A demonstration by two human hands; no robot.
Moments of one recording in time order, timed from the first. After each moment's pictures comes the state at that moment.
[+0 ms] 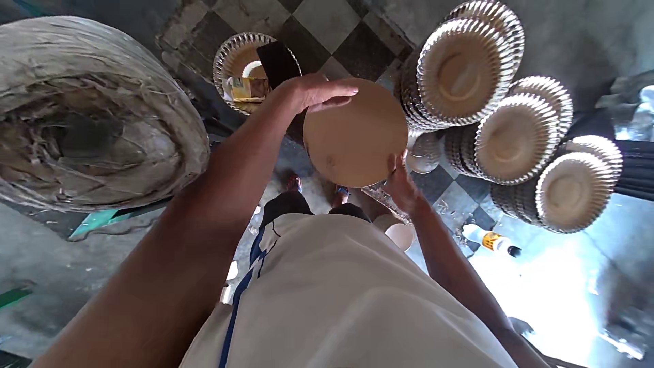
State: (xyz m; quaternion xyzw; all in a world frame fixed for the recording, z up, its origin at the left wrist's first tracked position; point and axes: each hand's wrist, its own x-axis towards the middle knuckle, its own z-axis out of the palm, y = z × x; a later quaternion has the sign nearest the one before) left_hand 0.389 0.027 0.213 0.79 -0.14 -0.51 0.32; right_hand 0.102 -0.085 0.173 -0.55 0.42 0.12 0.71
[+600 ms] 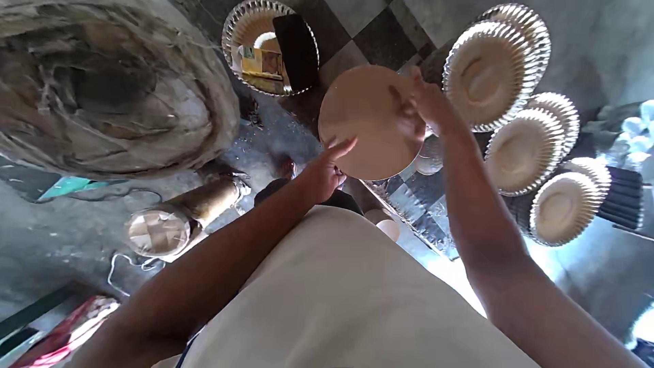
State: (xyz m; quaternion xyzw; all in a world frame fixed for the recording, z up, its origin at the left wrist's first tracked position) left_hand 0.240 0.110 0.194 0.47 0.20 -0.54 0.67; right_hand 0.254 -0.166 0.199 -0.86 0.30 0.20 0.37
